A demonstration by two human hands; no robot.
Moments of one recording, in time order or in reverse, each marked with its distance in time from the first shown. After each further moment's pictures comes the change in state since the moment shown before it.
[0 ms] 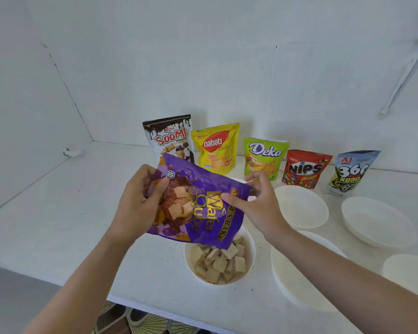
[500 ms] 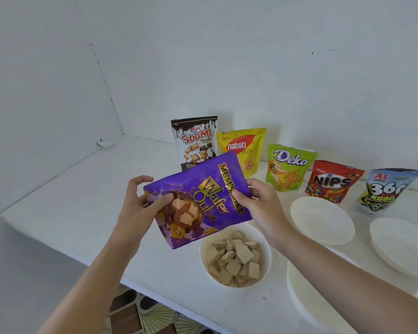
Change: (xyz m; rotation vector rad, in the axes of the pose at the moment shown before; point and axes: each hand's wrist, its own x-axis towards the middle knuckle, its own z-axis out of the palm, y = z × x) left_hand -0.031 -0.014 -0.030 -0.299 0.187 -0.396; right_hand 0.011 -0.005 0.030 0.104 -0.187 0.032
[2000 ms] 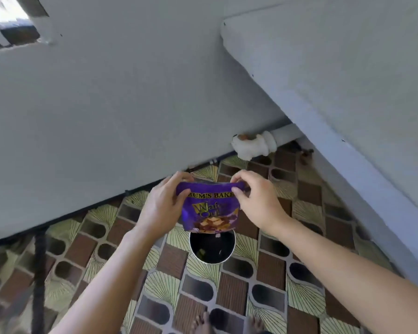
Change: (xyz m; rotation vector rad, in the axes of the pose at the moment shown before) left_hand -0.271 -0.272 -0.325 0.817 0.474 -0.140; right_hand -0.221 0.246 0.338 -0.652 -0.936 -0.289
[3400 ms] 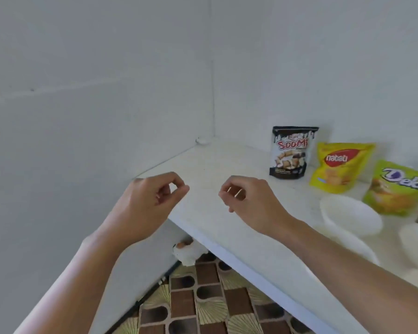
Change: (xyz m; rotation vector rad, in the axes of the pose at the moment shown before) left_hand 0.082 0.366 -0.143 0.051 -0.049 0.599; right_hand -0.042 -0.138 -0.334 -0.003 0.442 0.003
